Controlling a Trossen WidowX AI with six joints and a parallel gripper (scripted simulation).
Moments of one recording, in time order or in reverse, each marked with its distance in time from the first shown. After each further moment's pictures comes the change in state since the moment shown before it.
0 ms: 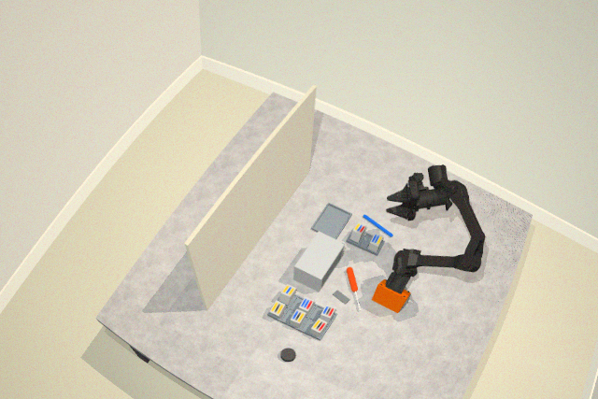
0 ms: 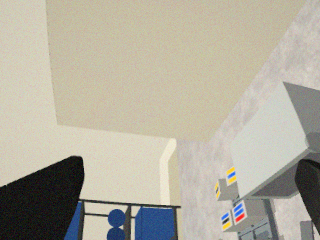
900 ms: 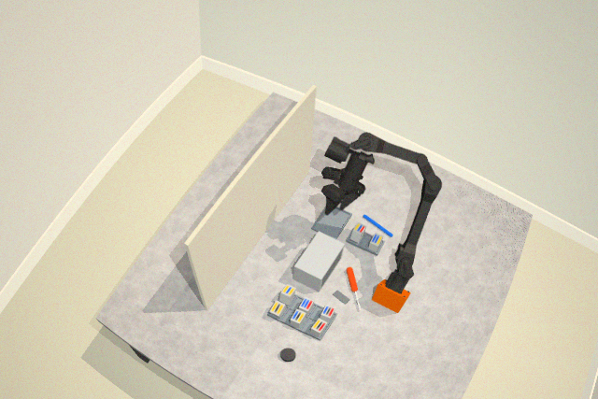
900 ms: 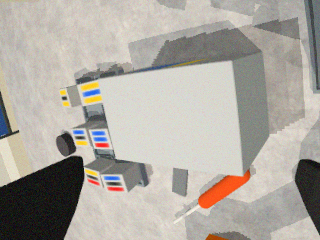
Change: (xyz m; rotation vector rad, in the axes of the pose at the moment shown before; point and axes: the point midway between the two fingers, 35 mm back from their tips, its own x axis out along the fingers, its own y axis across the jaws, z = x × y) arm 0.186 -0.020 0.038 -0.236 0.763 -0.695
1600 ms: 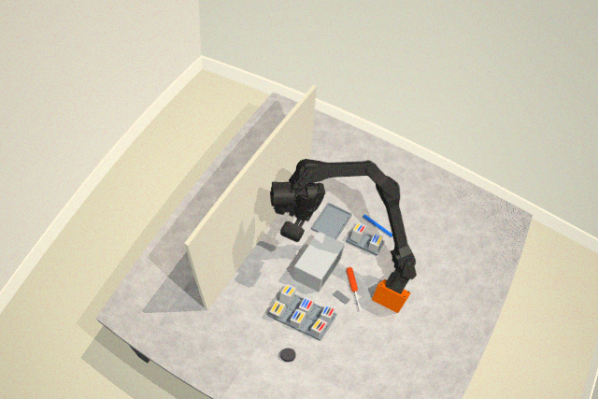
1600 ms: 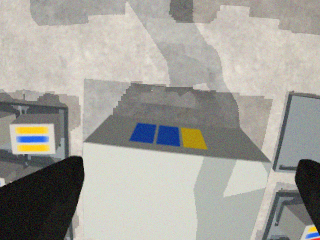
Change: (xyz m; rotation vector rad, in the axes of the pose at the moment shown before) arm 0.077 0.106 0.040 -0.317 -0.038 -0.557
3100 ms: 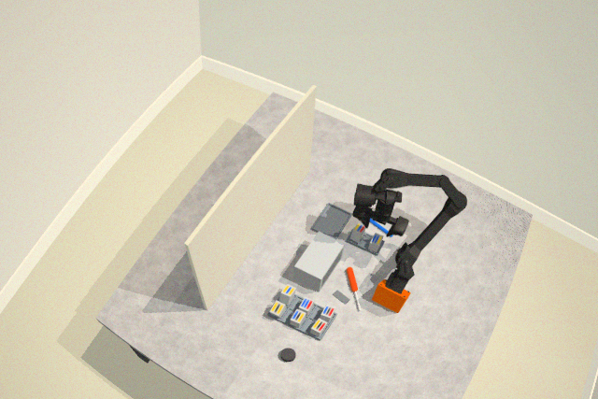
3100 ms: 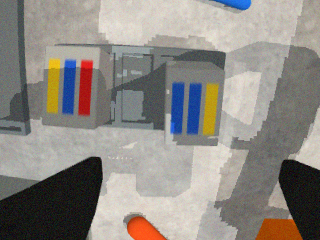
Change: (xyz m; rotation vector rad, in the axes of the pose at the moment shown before) arm 0.064 -0.157 -0.225 1.587 0.041 -0.100
